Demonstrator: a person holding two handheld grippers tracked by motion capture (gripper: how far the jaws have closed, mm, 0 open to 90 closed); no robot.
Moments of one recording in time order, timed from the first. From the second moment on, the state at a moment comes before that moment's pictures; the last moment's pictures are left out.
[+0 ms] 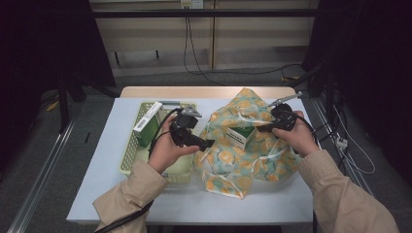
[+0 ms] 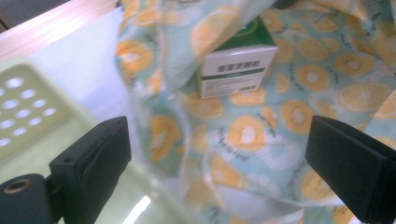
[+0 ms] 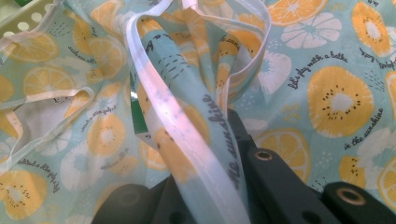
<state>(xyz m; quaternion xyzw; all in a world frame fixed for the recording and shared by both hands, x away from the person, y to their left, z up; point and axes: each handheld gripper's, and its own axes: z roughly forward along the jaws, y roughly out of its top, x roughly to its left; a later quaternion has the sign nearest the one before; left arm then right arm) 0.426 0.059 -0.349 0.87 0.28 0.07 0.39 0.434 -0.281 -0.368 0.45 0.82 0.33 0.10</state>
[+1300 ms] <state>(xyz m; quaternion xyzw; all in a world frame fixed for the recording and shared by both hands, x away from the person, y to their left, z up) 0.485 0.176 -0.370 0.83 0.40 0.16 0.36 0.434 -0.284 -0.369 0.45 0.82 0.34 0.10</state>
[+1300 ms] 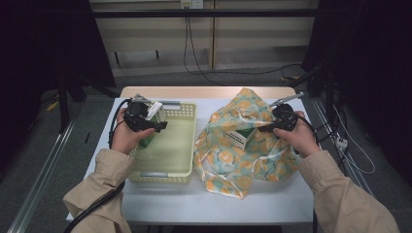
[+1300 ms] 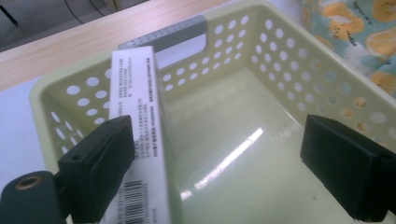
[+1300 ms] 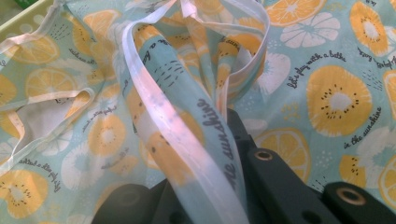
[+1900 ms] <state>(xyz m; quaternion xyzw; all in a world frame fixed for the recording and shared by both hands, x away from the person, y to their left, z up) 0.488 0.192 -0.386 0.83 0.43 0.16 0.31 0.433 -0.287 -0.371 0.45 0.82 0.34 0.10</state>
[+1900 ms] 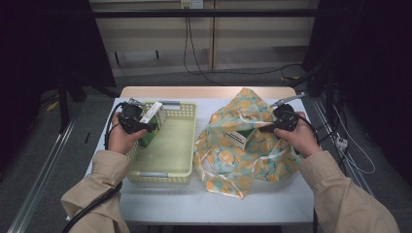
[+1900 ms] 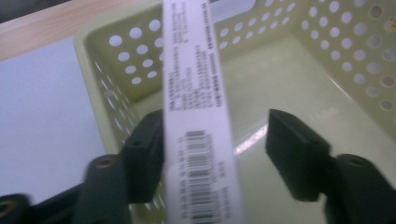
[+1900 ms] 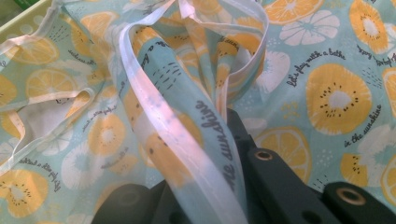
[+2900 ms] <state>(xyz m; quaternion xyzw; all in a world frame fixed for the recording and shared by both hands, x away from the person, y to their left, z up) 0.438 0.129 -0.301 0.84 0.34 0.10 0.40 0.433 -0.289 -0.371 0.46 0.81 0.34 0.10</state>
